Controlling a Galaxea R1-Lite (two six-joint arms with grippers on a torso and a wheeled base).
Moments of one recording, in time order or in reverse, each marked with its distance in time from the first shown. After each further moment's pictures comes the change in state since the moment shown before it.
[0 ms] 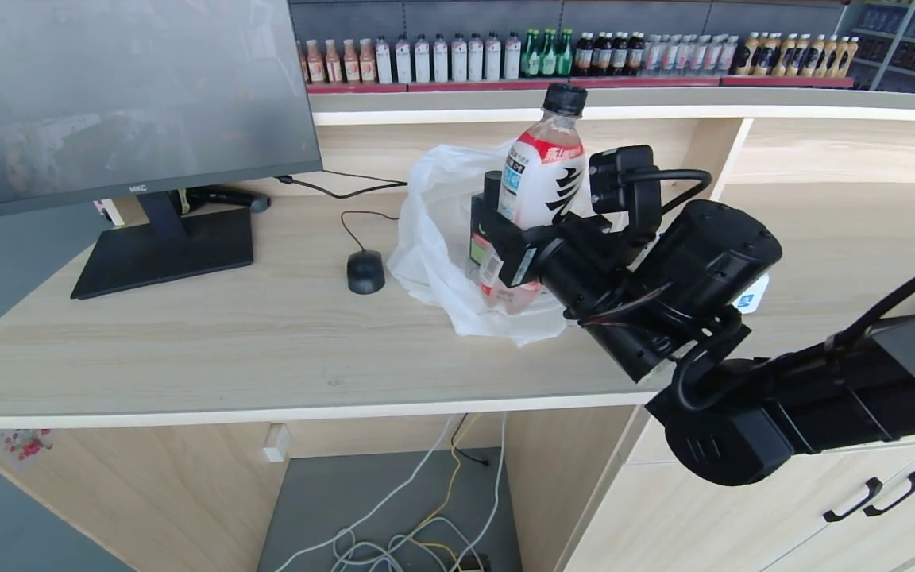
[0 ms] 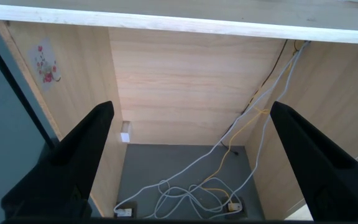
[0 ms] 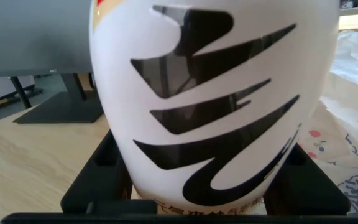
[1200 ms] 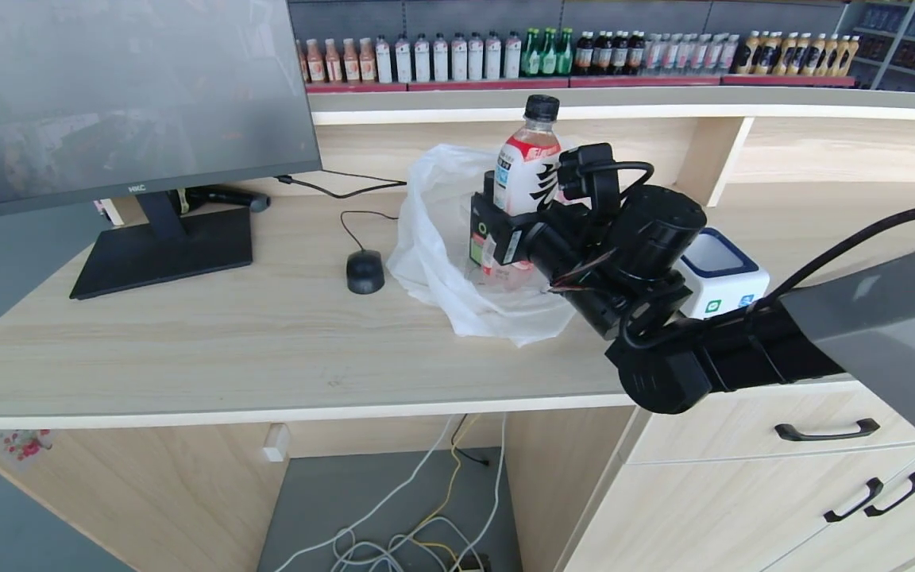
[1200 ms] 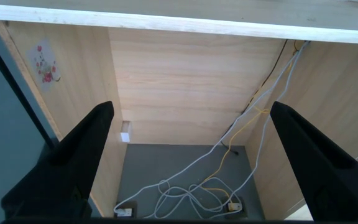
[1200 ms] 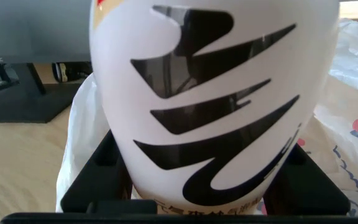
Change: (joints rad) left arm 0.001 0.000 0.000 0.000 0.000 0.000; right arm -0.096 0.154 -0.268 0.139 0.057 -0.021
